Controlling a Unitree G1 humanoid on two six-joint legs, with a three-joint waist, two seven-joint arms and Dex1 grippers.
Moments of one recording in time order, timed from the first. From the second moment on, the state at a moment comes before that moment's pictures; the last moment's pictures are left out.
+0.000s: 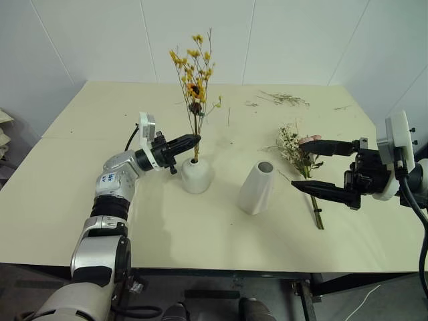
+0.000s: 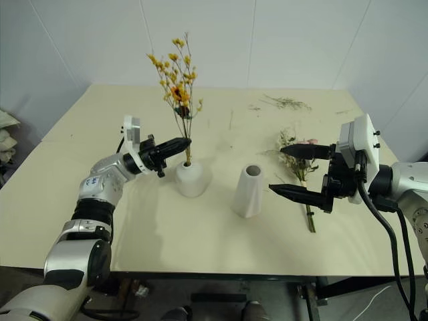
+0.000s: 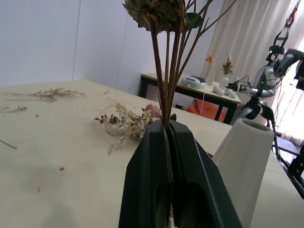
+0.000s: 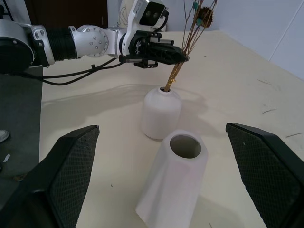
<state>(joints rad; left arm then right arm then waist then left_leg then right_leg) -0.96 0.38 0.17 0.76 -0.44 0.17 -1.18 -0.42 -0.98 -0.34 -0.39 0.84 0.65 1.06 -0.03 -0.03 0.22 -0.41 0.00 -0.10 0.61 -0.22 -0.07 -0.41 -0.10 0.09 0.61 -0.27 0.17</state>
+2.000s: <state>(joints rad) -0.92 0.63 0.32 0.64 -0.58 0.13 -1.46 -0.26 -1.02 -0.30 -0.36 0.62 0.72 0.85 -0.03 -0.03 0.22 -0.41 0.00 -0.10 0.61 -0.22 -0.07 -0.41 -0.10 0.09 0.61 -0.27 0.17</state>
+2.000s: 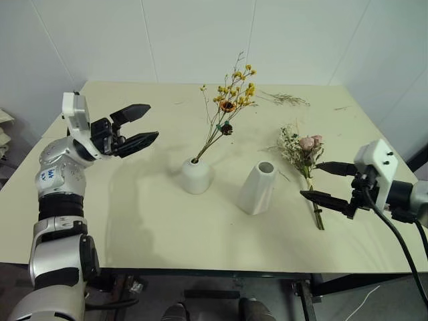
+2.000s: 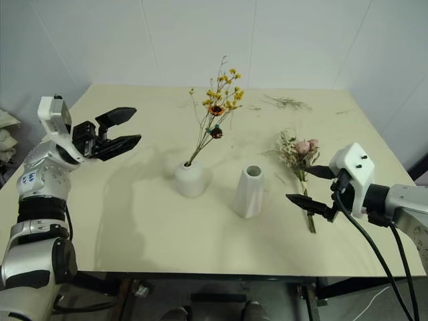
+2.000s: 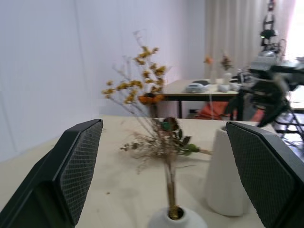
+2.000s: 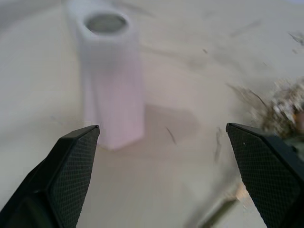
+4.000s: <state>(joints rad) -0.60 0.90 0.23 0.18 -0.81 0.37 -1.50 -0.86 -0.65 -0.17 0.21 0.19 0.92 0.43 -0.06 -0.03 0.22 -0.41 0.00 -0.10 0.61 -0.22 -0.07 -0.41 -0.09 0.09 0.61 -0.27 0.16</state>
